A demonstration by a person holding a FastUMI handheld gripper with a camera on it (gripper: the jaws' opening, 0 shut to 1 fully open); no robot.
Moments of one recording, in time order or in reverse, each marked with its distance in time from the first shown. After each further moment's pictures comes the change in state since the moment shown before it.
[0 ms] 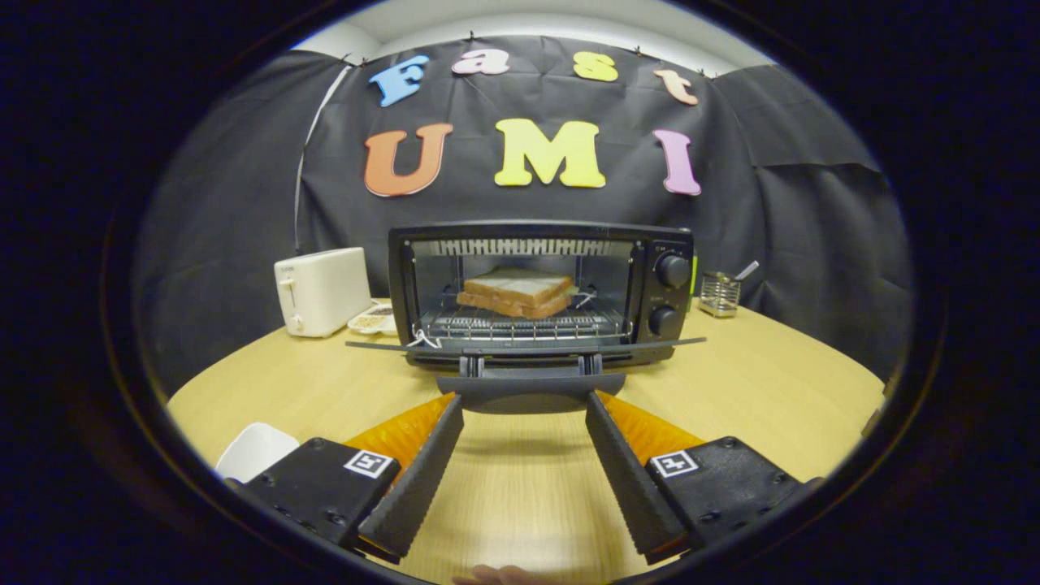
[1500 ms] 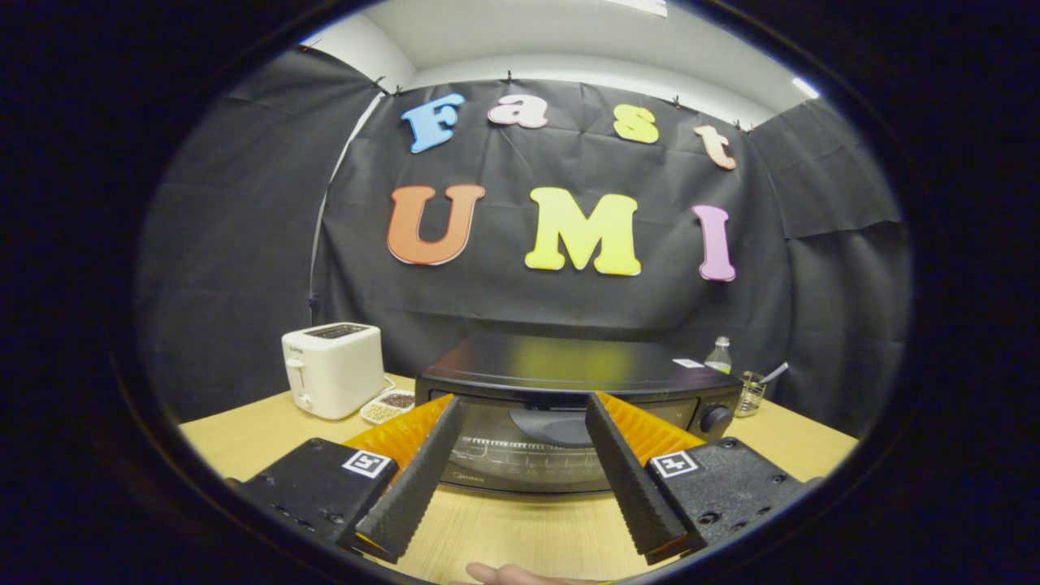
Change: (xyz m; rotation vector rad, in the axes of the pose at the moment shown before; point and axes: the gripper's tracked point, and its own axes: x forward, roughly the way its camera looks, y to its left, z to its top) arm 0.021 0.055 0.142 -0.095 -0.220 0.052
